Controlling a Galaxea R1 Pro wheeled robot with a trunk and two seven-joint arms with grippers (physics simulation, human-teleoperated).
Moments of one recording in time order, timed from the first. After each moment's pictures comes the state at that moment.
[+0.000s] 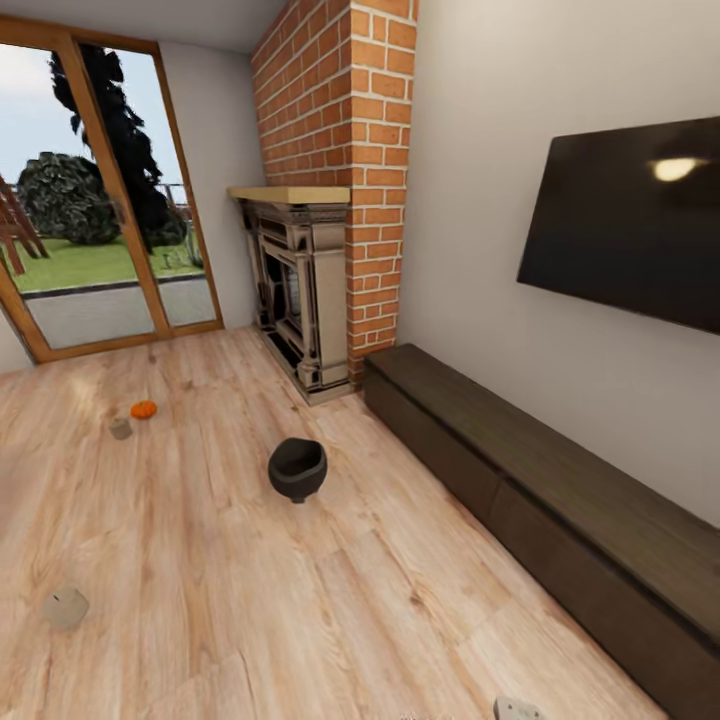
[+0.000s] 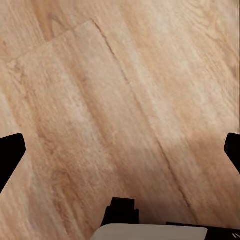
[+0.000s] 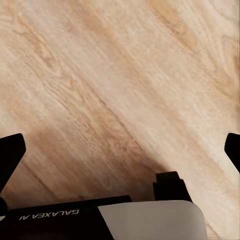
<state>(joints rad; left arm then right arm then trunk) -0.17 -0.02 0.01 -0.35 0.00 -0.14 0.12 -0.35 0.02 -0.08 -0.30 -0.13 0.21 0.01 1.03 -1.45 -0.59</state>
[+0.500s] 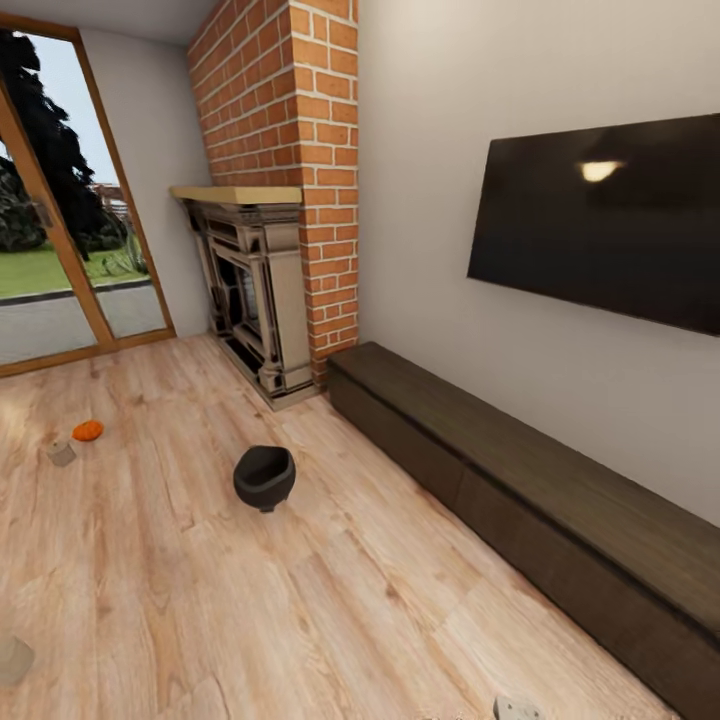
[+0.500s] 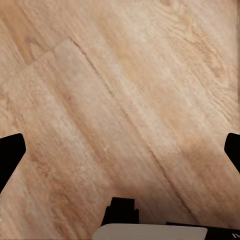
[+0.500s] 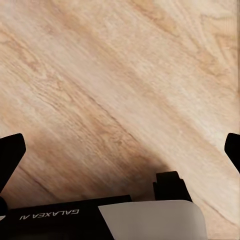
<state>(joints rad) -0.17 -0.02 0.01 -0.35 0.00 -0.14 0.12 -0.35 0.02 -0.08 -0.30 -0.13 0.21 0.01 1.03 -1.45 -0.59</state>
